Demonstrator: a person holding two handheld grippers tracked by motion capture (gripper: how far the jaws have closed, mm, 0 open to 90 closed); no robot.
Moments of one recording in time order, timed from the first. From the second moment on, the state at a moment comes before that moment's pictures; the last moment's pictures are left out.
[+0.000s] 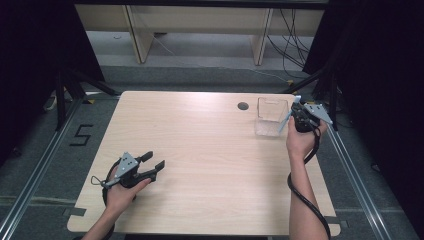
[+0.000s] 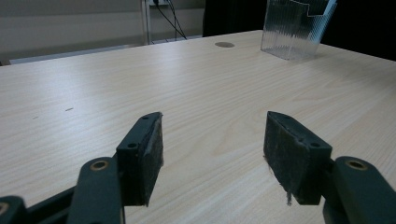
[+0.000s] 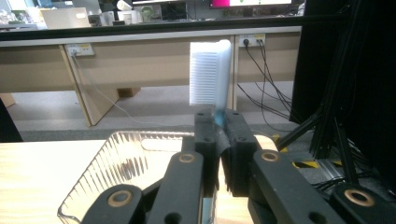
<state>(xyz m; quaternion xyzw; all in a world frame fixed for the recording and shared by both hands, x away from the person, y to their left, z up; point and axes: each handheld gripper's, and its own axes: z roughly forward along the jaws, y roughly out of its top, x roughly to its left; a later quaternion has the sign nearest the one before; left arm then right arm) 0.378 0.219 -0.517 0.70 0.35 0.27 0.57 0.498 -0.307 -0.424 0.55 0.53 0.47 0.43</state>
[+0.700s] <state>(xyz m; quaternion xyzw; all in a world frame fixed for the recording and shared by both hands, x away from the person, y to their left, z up) 0.378 0.219 -0.517 0.70 0.35 0.26 0.57 0.498 -0.305 -0.436 0.56 0.54 0.46 0.42</state>
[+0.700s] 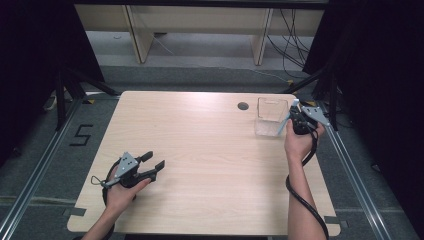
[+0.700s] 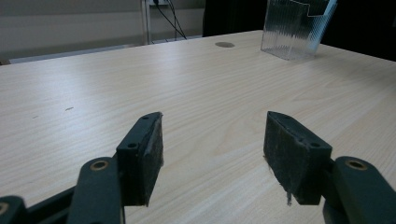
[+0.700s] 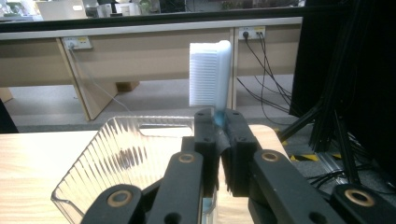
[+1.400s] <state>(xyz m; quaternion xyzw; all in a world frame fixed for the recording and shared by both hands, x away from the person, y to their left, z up) 0.378 0.220 -0.518 0.70 0.35 0.26 0.56 0.499 -0.305 -0.443 0.57 0.54 0.46 0.42</state>
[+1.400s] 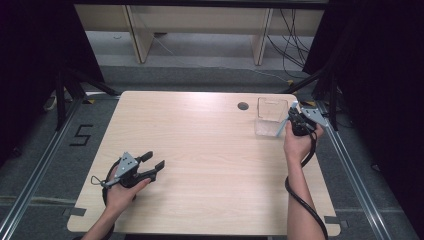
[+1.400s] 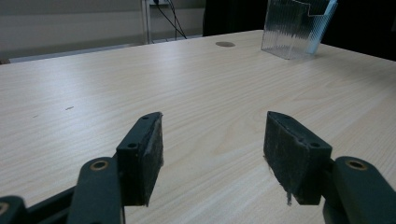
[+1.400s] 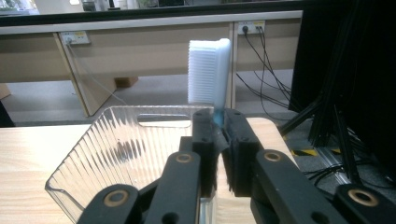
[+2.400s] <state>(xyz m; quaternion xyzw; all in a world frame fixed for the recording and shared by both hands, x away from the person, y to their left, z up) 0.378 0.218 -0.520 0.69 0.36 0.26 0.57 0.487 -0.309 -0.444 0.58 0.55 0.46 0.39</state>
